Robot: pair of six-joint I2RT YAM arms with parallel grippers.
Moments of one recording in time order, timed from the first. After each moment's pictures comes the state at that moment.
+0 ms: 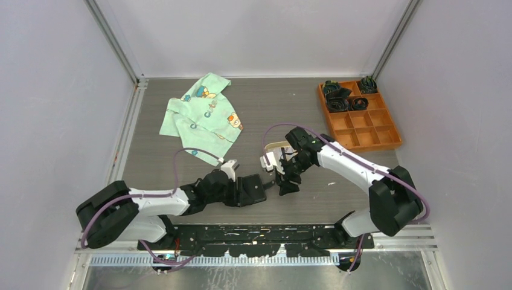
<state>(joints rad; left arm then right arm) -0.95 1.25 0.32 0.29 0.09 -0.81 0.58 1.40 0.93 -0.83 -0.76 -1.05</state>
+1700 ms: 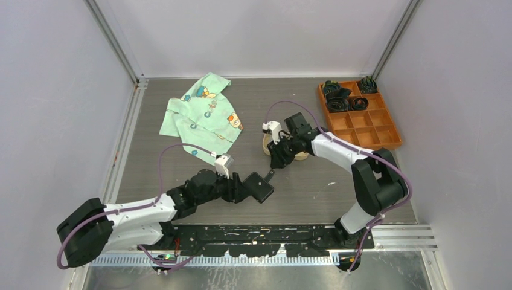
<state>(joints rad) -0.94 1.04 0.29 0.33 0.06 -0.65 0.50 1.60 0.97 -0.40 -0.46 -0.25</state>
